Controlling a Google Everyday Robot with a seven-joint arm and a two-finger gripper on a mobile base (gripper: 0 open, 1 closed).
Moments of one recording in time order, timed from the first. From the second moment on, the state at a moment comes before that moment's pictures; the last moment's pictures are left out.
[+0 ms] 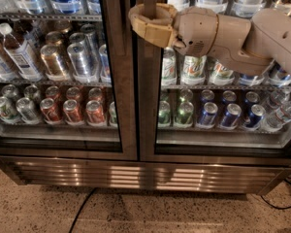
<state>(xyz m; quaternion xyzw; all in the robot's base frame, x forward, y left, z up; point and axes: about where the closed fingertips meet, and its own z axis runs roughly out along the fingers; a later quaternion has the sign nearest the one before) 0.542 0.013 1.045 -0.50 0.42 0.43 0.63</state>
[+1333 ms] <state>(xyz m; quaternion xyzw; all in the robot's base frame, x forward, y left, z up) 0.542 0.014 1.045 -0.50 0.41 0.43 0.63</state>
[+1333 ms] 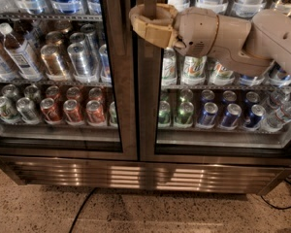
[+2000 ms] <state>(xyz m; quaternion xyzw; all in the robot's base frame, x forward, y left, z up) 0.542 0.013 1.044 -0.50 0.41 0.43 0.63</state>
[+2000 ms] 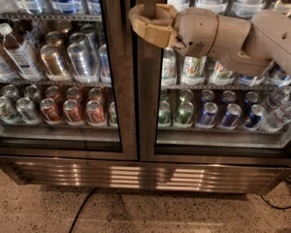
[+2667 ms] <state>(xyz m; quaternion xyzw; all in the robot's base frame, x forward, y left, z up) 0.542 0.012 1.044 -0.50 0.41 0.43 0.63</state>
